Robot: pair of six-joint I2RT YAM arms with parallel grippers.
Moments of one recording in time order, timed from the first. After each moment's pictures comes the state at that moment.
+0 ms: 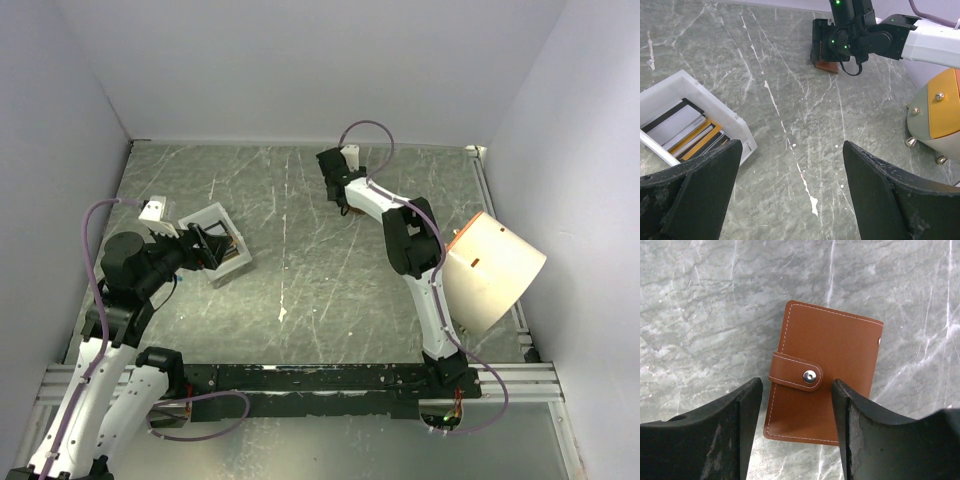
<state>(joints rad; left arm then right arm) -0.19 0.58 0.69 -0.31 0.29 -0.34 0.48 2.38 1.87 -0.39 0.58 0.38</state>
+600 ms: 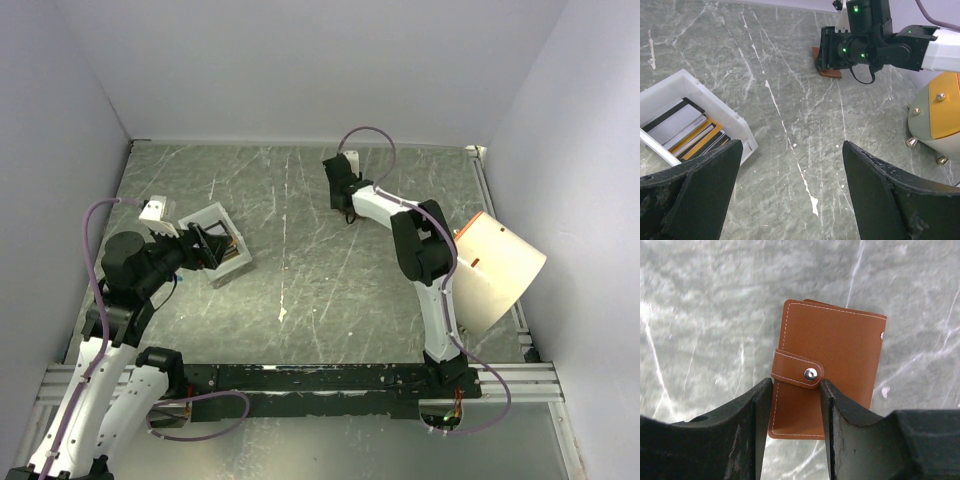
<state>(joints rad) -0.19 0.58 0.69 -0.31 0.28 -0.34 0.47 2.26 1.67 -0.26 0.44 0.29</state>
